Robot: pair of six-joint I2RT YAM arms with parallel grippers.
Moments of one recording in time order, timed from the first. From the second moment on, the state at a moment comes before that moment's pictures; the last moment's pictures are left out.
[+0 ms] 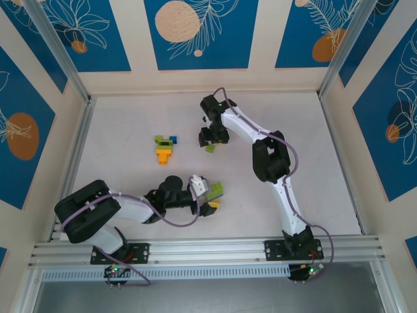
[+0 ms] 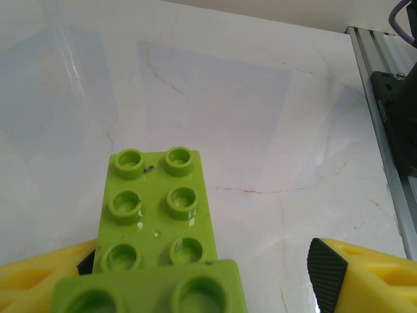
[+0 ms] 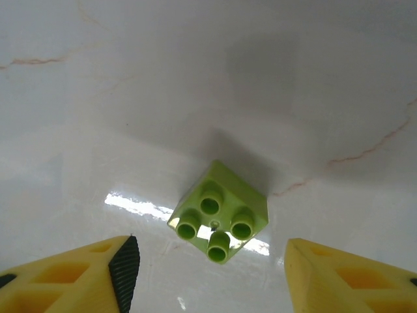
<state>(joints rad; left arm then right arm) -0.91 1.52 0.36 0.81 0.38 0.06 0.55 2.39 2.15 -1.15 -0.11 0.32</state>
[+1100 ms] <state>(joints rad) -0.91 1.52 0.37 0.81 0.38 0.06 0.54 2.50 2.24 -1.19 -0.16 0.43</state>
